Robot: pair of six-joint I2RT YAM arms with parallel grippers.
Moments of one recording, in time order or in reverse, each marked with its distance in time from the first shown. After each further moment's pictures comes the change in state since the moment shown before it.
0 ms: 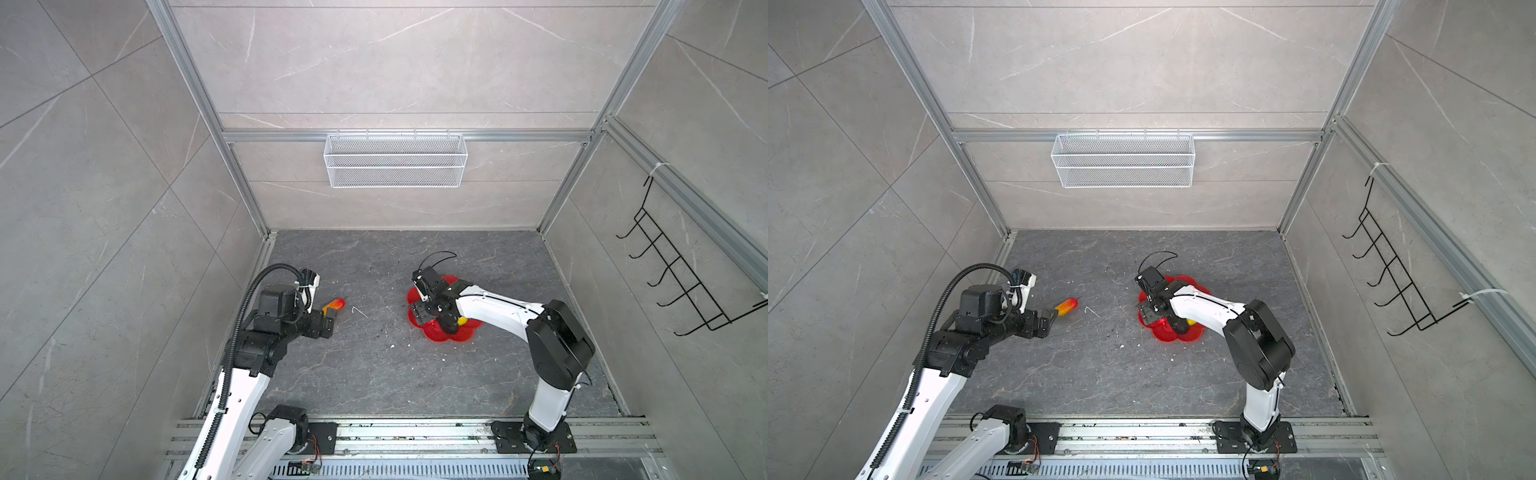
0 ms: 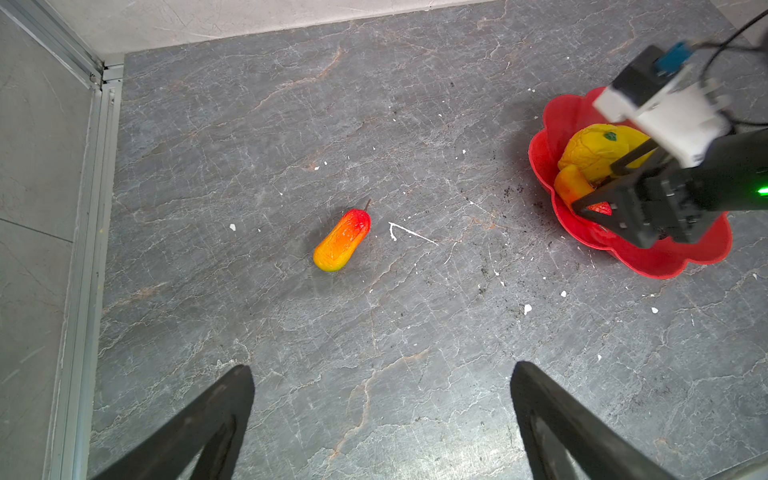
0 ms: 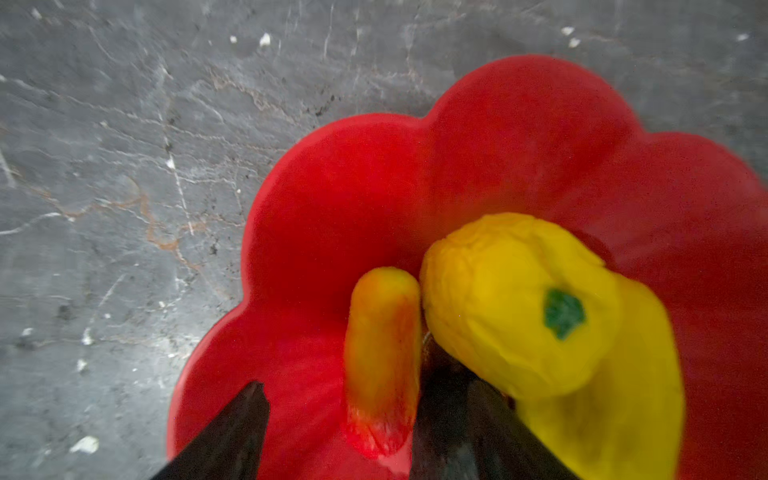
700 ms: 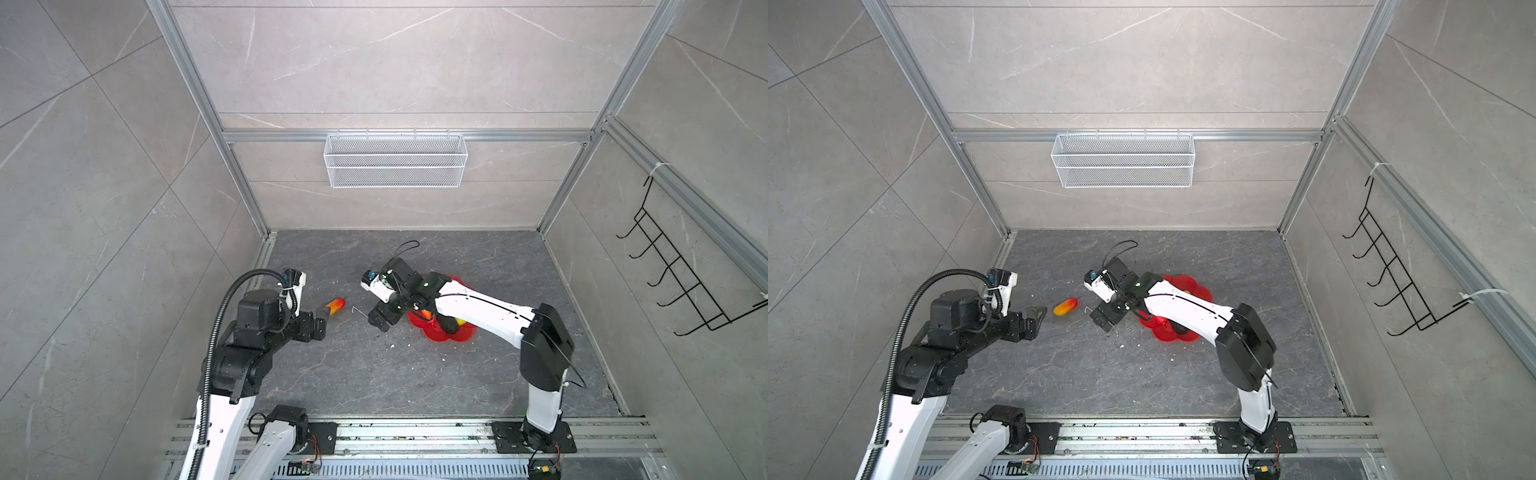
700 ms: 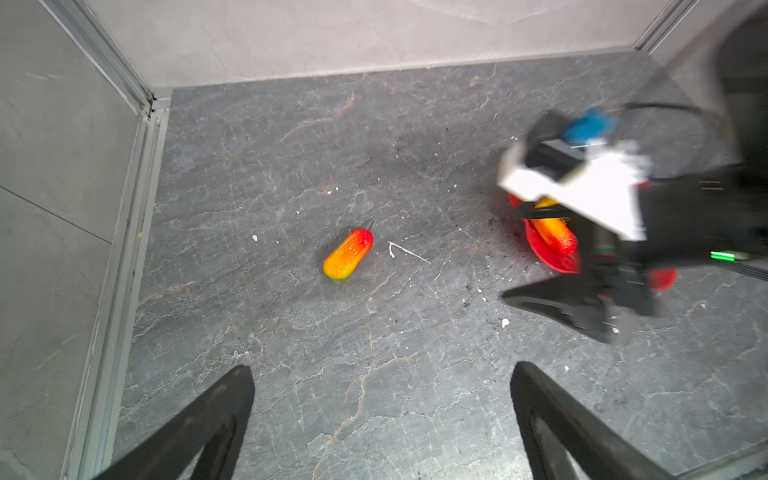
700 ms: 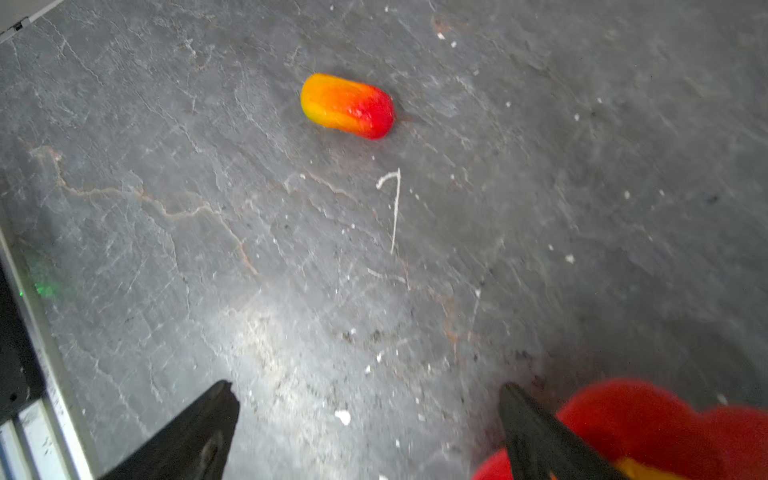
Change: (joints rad) left arm 0.014 -0.098 0.142 -0.134 -0.002 -0.061; right arm 0.176 0.203 0.409 -0.048 -0.318 -0.291
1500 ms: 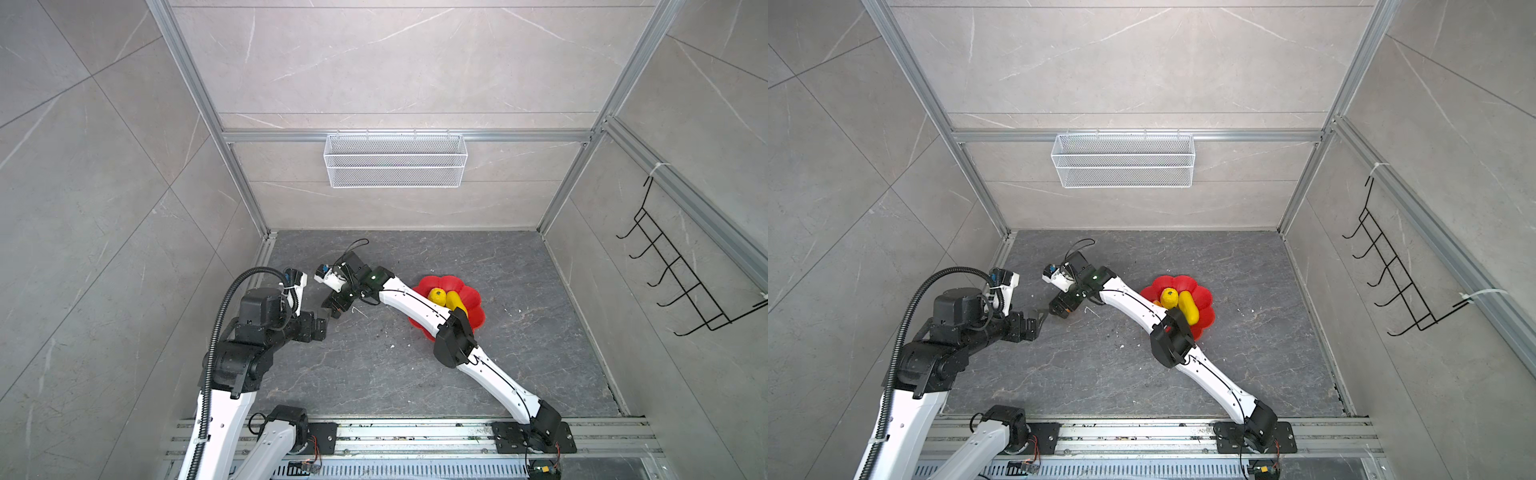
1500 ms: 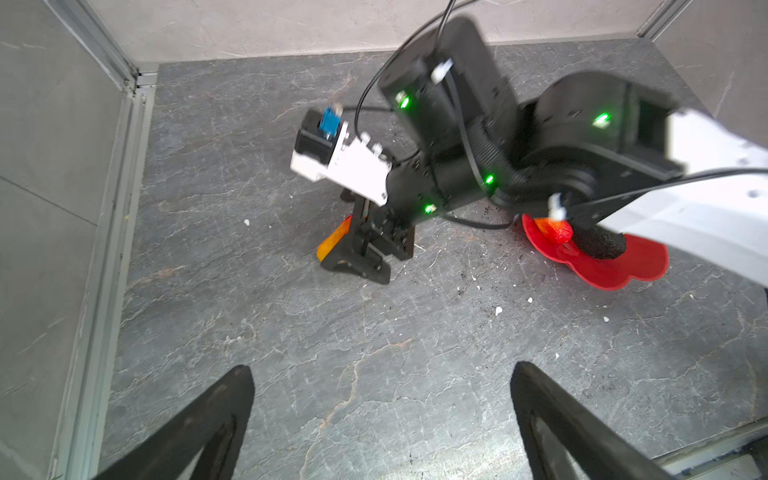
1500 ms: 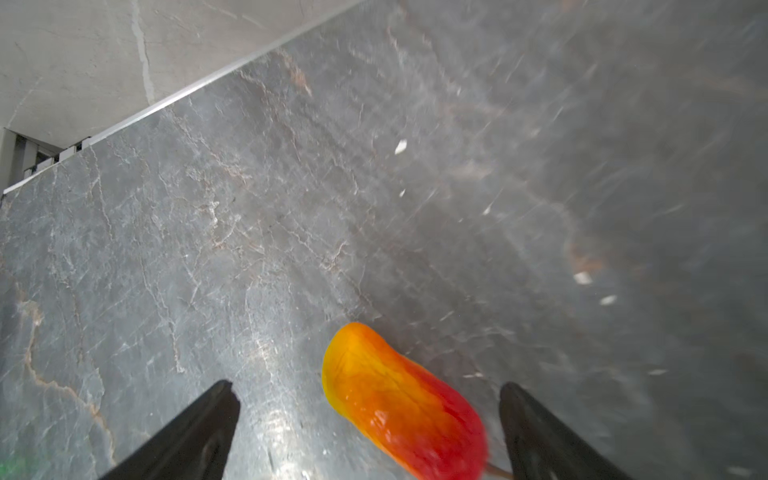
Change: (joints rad) left arm 0.000 0.056 -0.003 -0.006 0.026 -0.006; right arm 0.019 0.832 1.064 -0.135 -0.240 0.001
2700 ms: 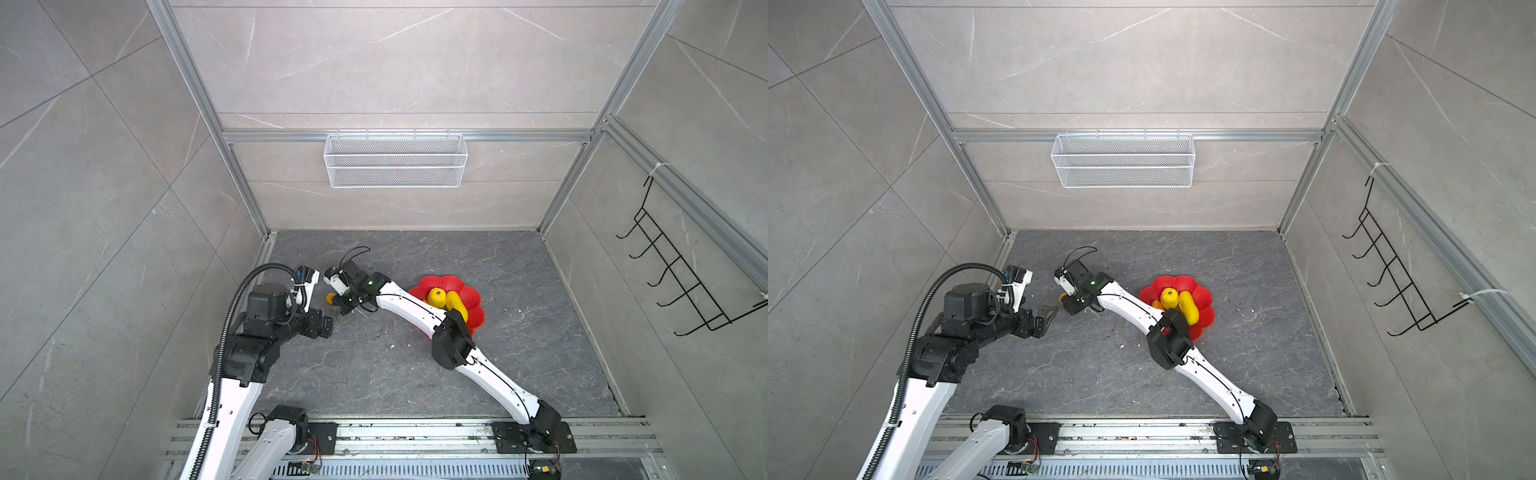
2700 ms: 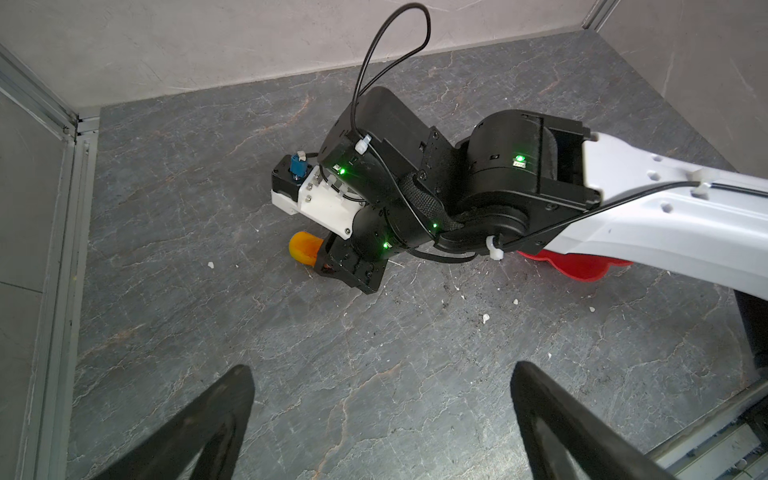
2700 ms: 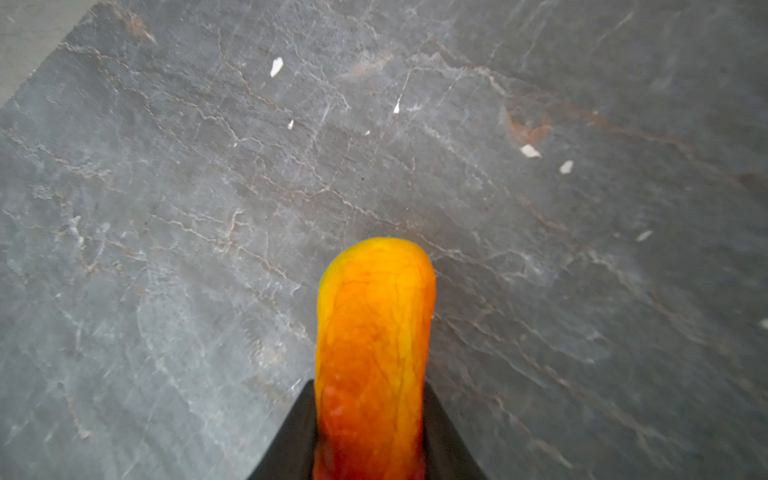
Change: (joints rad) left arm 0.000 0.006 -0.063 0.119 0.092 0.090; right arm 0.015 0.004 0.007 -0.064 0.212 0.211
